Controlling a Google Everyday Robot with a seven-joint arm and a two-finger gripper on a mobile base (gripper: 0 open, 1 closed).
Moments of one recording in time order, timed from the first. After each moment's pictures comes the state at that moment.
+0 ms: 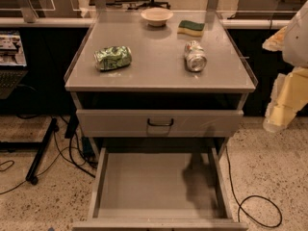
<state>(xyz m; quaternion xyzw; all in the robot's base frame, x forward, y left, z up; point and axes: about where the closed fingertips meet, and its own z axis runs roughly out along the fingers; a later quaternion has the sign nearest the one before) 0.438 -0.217 0.976 -0.60 0.78 -0.03 0.16</state>
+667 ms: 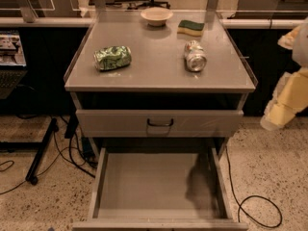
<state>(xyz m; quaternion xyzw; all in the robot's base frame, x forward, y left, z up) 0.436 -0.228 0.984 -0.54 0.82 -0.05 0.20</state>
